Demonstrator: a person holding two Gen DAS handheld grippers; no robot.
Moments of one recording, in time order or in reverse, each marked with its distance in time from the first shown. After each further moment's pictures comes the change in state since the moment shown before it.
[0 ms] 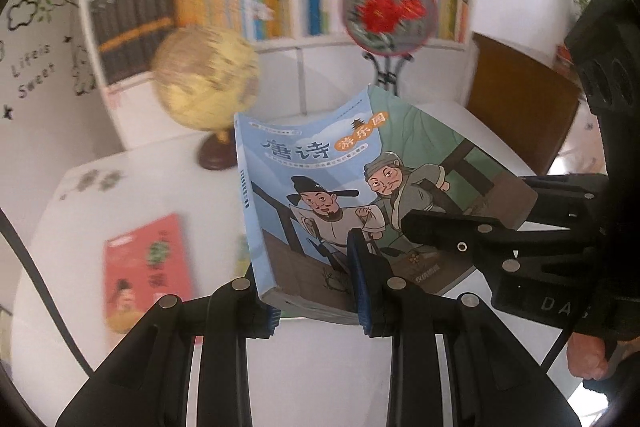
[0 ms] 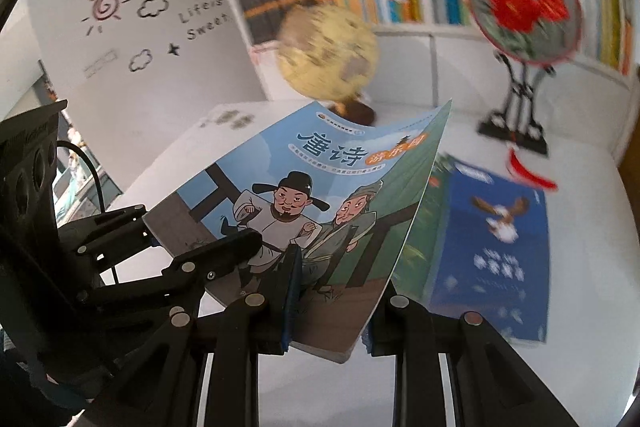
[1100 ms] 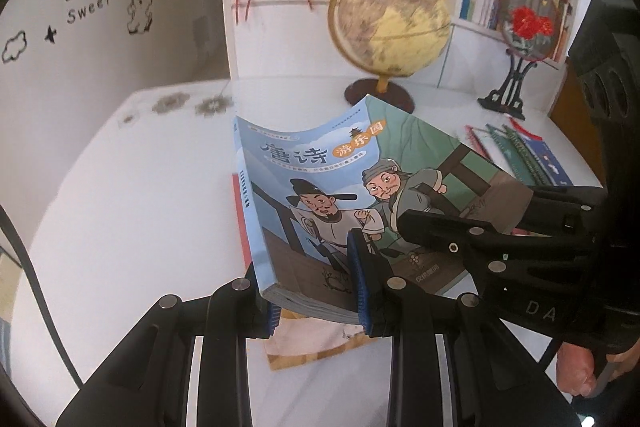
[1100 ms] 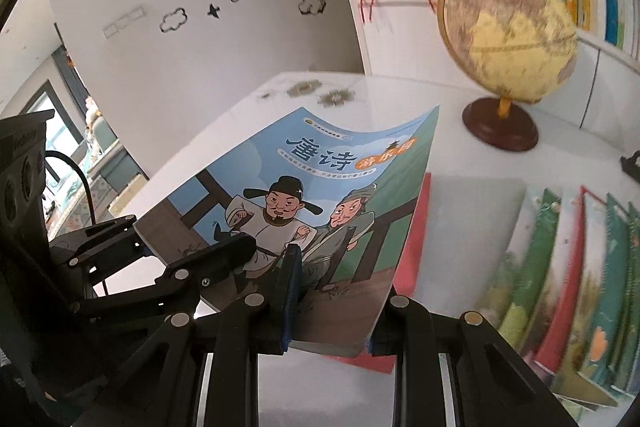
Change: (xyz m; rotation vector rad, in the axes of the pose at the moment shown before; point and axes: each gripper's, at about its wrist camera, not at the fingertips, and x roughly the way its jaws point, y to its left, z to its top) left arm 0.050 0.245 -0.085 -0.160 0.077 0.058; right arm 0.201 0.197 0.042 -0.067 0.088 0.077
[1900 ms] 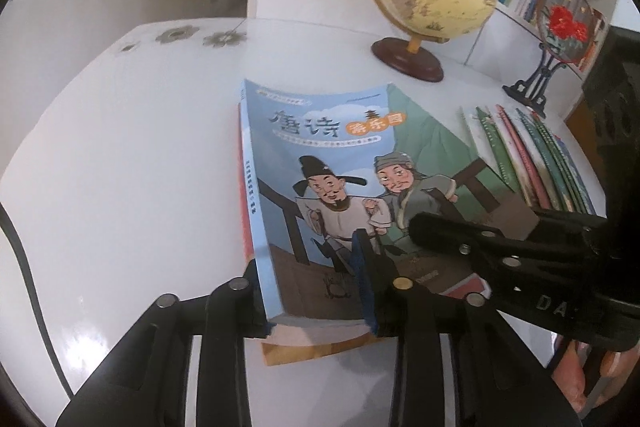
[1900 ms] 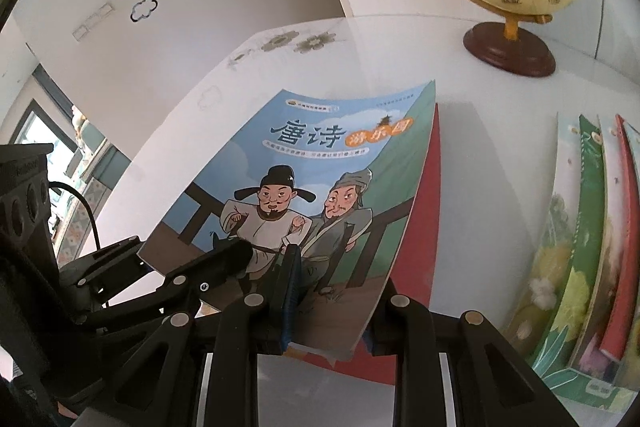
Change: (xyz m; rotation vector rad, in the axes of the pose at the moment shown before) left arm 0.046 0.025 -0.032 -0.138 0.108 -0.015; right arm 0.064 -0.024 -0.017 0.120 0.123 0.028
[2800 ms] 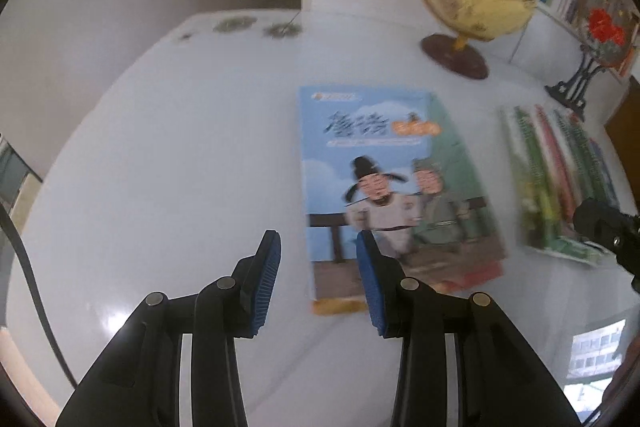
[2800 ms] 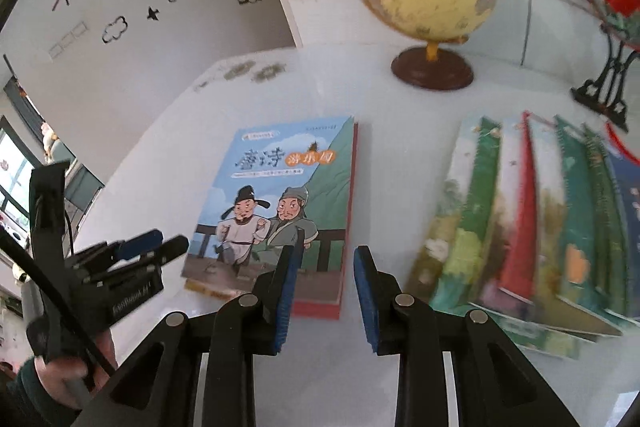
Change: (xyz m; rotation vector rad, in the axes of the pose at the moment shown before) left arm -0.043 -0.006 0.000 -0.047 0.050 0.177; right arm -0.089 -0.015 -0.020 0.045 -0.091 -0.153
